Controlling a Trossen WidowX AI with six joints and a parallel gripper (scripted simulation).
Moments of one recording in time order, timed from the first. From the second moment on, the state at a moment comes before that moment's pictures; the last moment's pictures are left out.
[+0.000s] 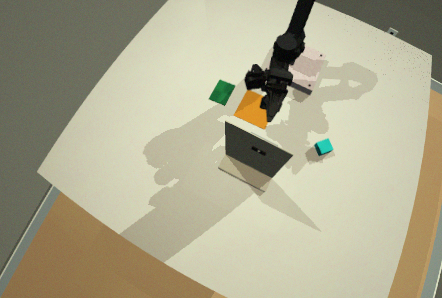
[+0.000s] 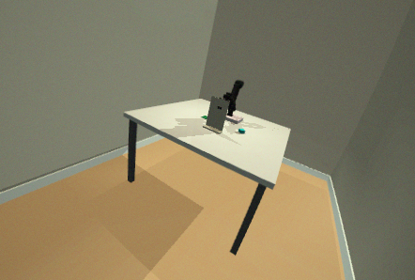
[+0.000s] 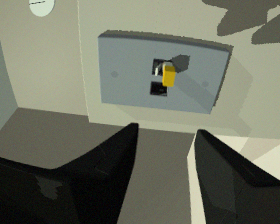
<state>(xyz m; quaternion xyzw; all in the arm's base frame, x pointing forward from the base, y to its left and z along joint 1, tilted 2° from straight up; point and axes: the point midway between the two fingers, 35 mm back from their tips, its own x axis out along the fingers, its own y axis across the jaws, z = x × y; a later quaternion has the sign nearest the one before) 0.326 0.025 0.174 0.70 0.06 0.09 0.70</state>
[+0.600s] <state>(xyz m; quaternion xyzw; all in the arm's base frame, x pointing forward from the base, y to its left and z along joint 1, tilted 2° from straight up) 0.352 0.024 0.175 0.70 0.06 0.09 0.70</state>
